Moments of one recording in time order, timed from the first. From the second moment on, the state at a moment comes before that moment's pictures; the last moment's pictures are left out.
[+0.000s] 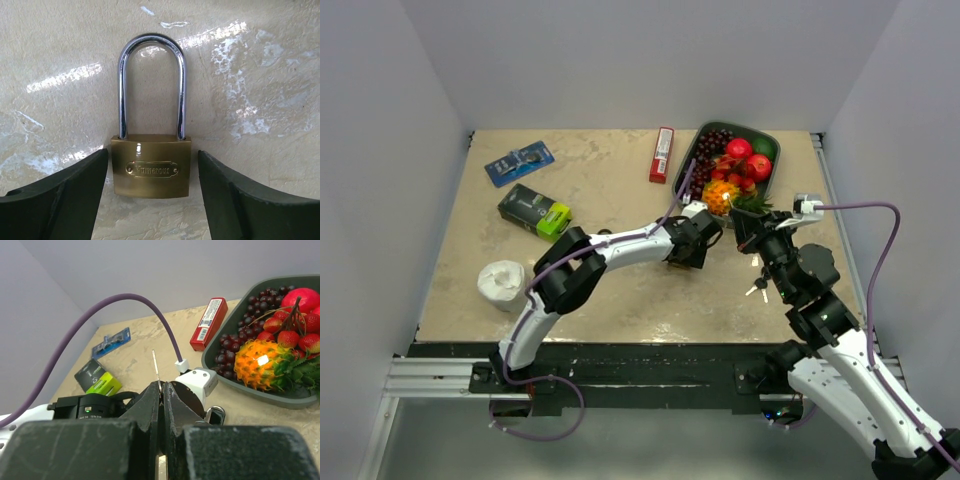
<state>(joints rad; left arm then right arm) -0.98 2.24 1.71 -0.58 -0.37 -0.62 0.52 0.58 0.65 0.00 0.21 0.45</state>
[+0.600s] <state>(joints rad) -0.99 2.27 1.76 -0.61 -0.38 -0.62 0.52 0.58 0.65 0.00 0.21 0.46</state>
